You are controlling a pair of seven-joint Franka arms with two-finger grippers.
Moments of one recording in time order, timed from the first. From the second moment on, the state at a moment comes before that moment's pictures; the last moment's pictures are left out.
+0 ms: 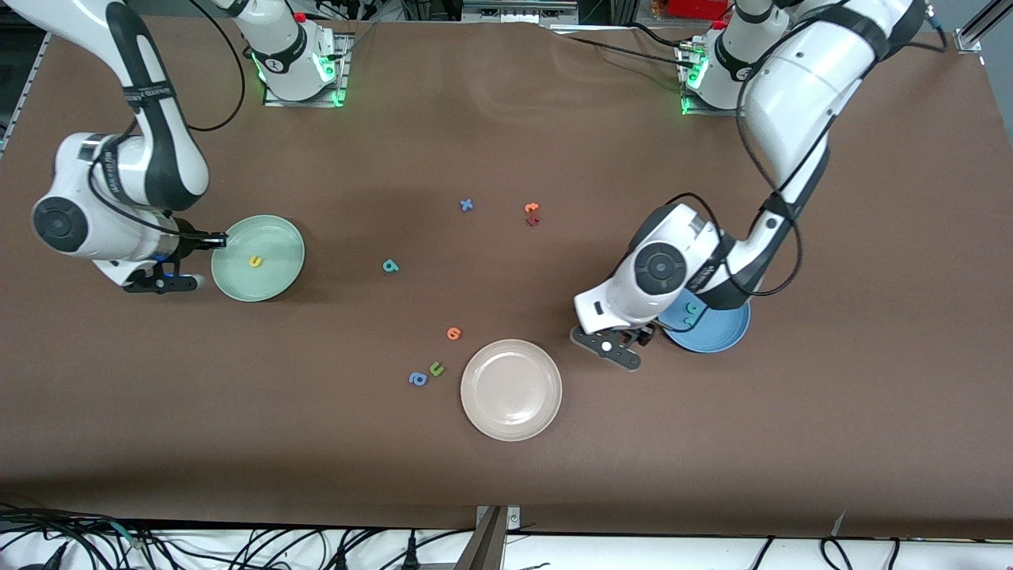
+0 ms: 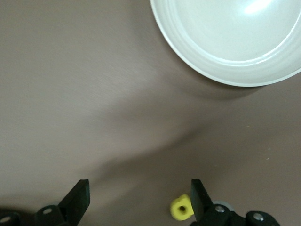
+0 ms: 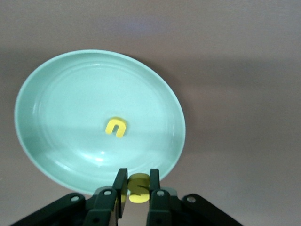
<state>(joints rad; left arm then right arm) -0.10 0.82 -0.48 -1.50 0.36 2.20 -0.28 0.01 0.29 -0.10 -2.13 -0.06 2.14 -0.09</state>
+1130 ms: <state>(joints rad) -0.14 0.83 -0.48 -1.59 0.40 2.20 -0.54 0.02 0.26 0.02 -2.01 -0.02 1.96 0.07</state>
